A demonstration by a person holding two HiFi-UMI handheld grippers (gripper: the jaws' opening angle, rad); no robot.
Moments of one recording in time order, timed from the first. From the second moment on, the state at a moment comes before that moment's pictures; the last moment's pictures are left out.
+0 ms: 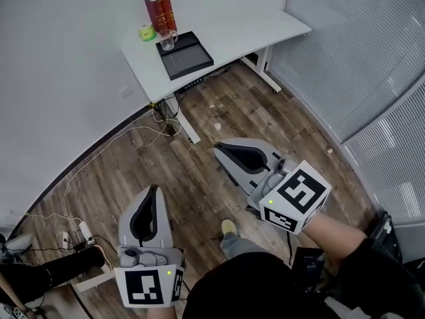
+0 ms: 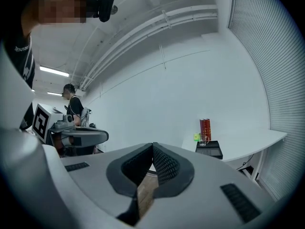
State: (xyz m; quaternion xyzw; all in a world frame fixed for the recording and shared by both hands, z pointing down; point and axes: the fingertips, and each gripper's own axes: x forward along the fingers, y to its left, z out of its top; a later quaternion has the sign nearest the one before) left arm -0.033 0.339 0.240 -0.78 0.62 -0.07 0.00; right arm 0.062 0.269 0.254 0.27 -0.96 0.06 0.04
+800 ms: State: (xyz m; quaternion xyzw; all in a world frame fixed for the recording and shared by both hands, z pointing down) left arm -0.014 0.293 0.226 -0.77 0.63 -0.08 0.02; right arm 0.084 0.212 0.246 0.27 -0.96 0.06 0.02
